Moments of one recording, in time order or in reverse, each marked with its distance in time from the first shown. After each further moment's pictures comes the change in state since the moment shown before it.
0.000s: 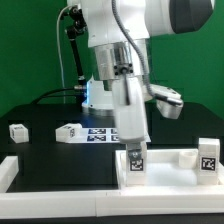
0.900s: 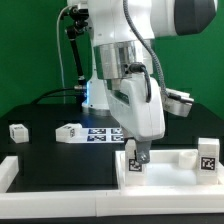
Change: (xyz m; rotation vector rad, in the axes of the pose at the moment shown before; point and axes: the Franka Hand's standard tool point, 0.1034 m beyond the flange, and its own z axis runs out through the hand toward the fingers) arm 0.001 0.003 0.001 -0.001 0.029 -0.324
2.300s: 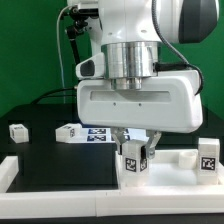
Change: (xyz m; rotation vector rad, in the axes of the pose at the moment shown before) arm 0.000 -0.001 0.002 0.009 0.084 -0.651
